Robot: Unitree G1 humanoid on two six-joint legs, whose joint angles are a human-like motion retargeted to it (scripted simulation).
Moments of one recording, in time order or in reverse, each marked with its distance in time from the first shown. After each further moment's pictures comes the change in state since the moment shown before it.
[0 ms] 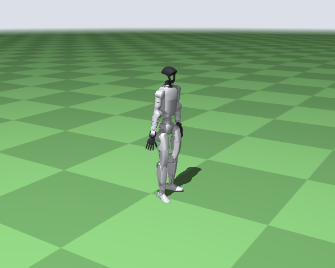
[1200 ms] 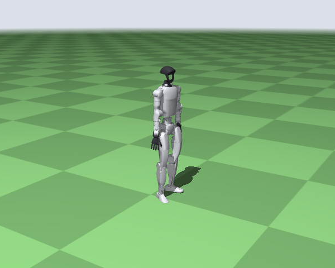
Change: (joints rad) left arm 0.009 -0.020 -0.003 0.056 -0.075 -0.005 -0.147; right arm -0.038 0.101 0.030 -0.078 -0.045 0.054 0.006; waist -0.051 0.007 0.008; left_leg 0.050 -0.001 0.050 0.007 -0.003 0.023; right_leg 0.065 -0.007 -0.071 0.040 -0.018 0.026
